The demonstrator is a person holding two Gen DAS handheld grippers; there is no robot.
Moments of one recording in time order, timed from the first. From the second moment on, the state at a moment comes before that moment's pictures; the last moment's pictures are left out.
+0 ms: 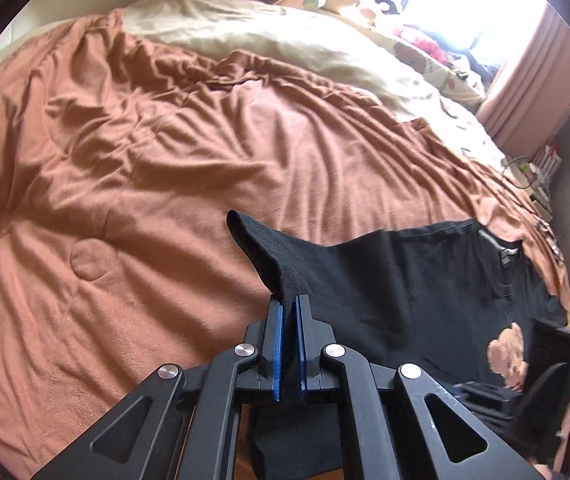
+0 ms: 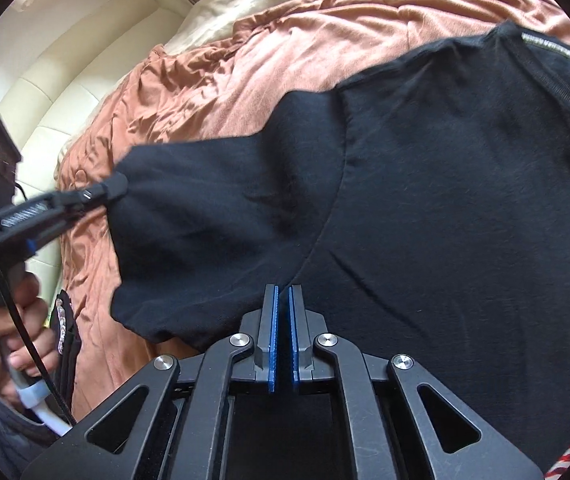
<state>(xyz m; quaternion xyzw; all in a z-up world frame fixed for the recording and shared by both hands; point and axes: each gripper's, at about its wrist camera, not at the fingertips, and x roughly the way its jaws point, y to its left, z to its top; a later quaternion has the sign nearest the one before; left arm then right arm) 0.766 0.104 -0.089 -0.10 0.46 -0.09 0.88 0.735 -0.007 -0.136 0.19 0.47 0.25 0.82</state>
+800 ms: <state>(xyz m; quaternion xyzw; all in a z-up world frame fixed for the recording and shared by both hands) 0.740 -0.026 -0.031 -0.04 0.46 -0.16 0.88 0.691 -0.120 -0.102 0.26 0.44 0.20 0.84</state>
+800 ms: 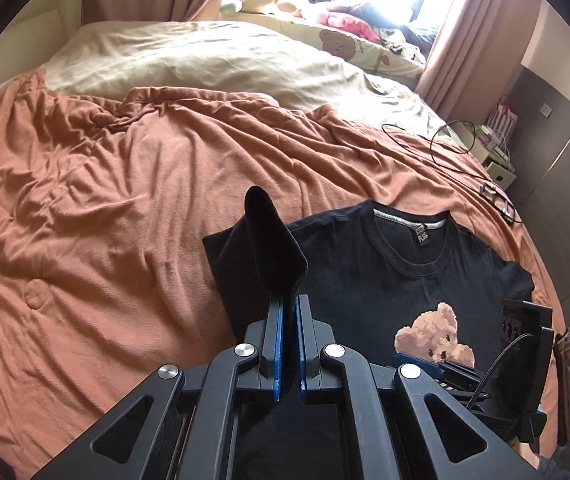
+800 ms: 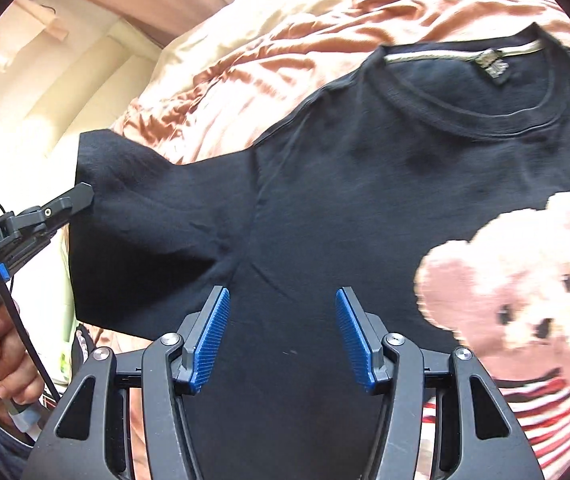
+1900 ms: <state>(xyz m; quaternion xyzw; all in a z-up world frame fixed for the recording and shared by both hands) 0.729 -0.038 -0.121 -0.03 0.54 -0.15 0.83 0.667 -0.155 -0.103 0.23 0.42 0.19 0.86</state>
